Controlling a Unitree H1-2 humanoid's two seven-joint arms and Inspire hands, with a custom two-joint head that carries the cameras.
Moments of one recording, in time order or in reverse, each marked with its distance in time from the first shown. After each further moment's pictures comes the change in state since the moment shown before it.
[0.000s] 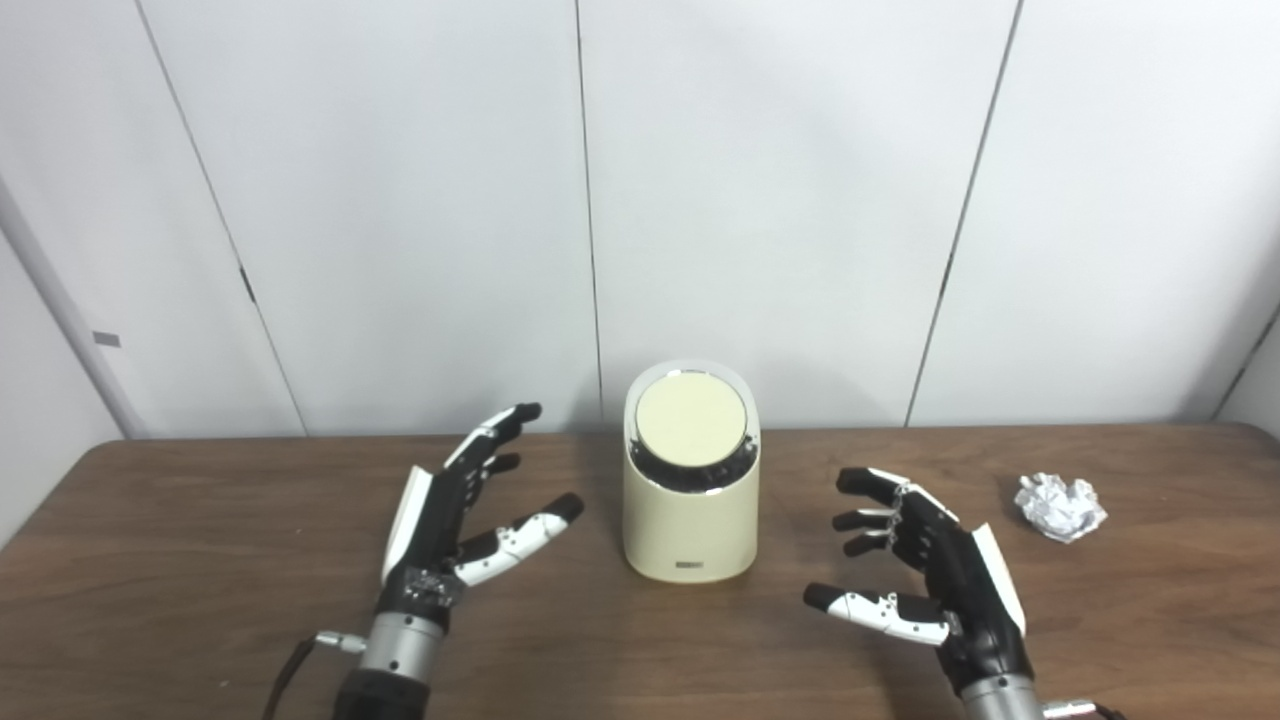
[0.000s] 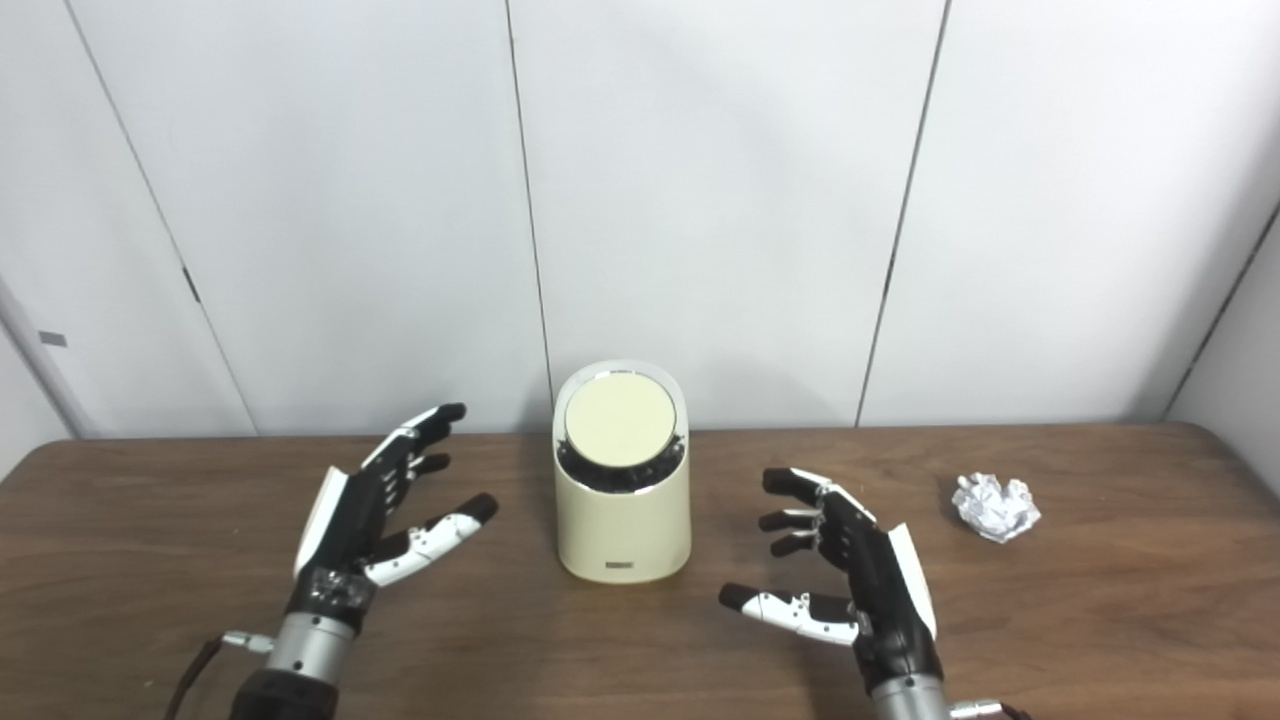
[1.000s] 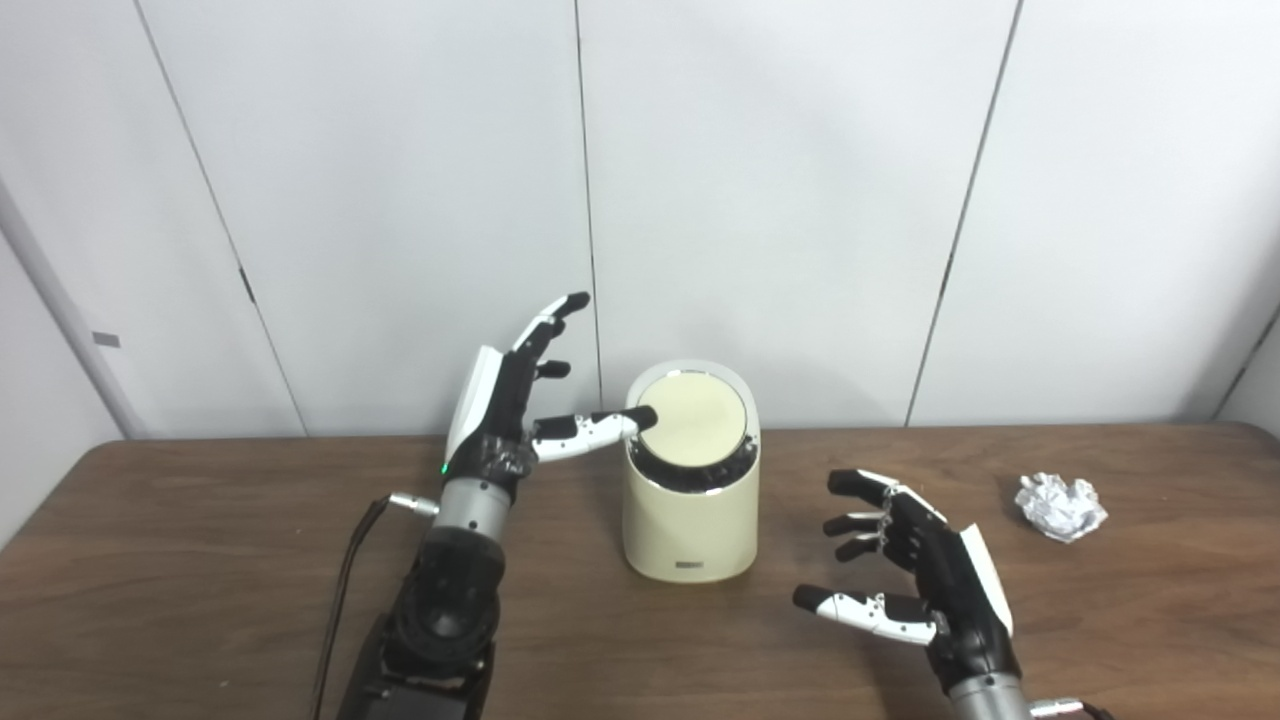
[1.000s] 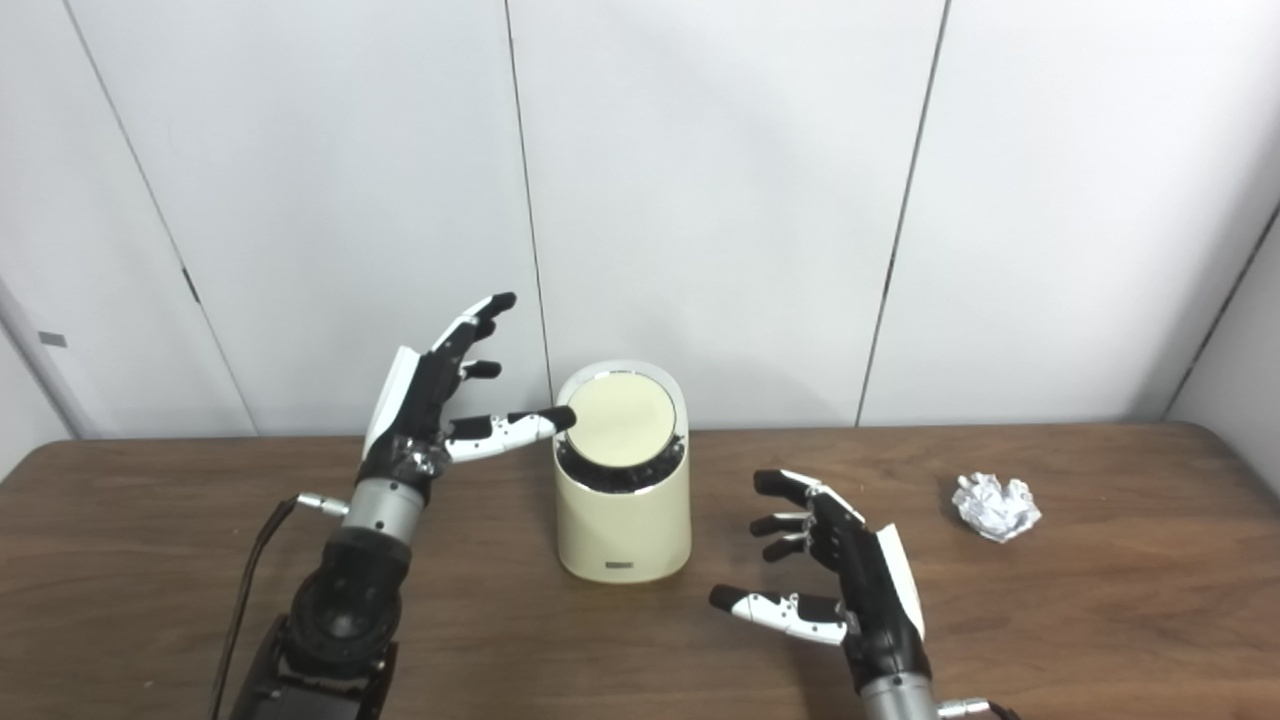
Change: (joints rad) left arm -0.268 0.015 -0.091 0.091 0.146 0.173 0.027; right arm -0.008 0.019 0.010 0.015 -0.035 0.000 -0.015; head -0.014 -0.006
